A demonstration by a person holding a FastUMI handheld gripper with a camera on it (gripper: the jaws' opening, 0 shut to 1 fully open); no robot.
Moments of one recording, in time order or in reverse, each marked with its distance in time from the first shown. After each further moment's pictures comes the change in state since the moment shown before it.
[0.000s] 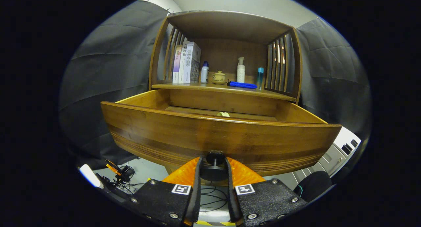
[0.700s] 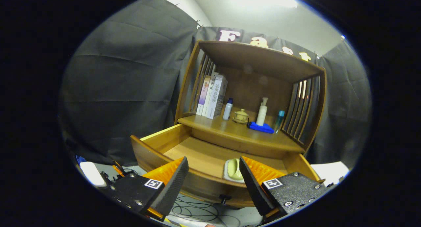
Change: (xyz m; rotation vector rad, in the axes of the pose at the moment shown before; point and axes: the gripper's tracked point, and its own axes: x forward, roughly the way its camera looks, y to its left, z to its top) arm -0.020 0.042 0.145 -0.220 -0.210 0.135
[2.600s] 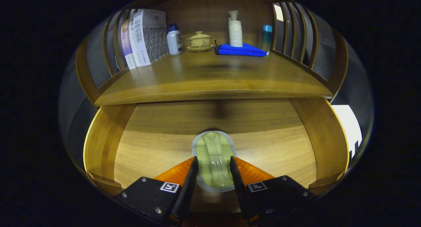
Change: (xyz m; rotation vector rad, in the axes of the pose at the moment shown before) arm 0.139 -0.065 -0.152 0.388 0.716 -0.137
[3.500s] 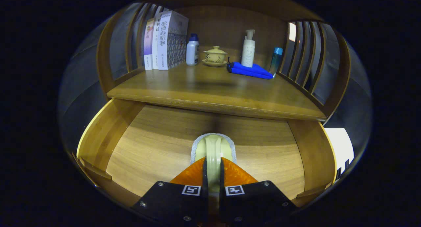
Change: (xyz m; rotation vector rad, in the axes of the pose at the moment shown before) arm -0.031 0.010 0.018 -0.162 -0.167 -0.011
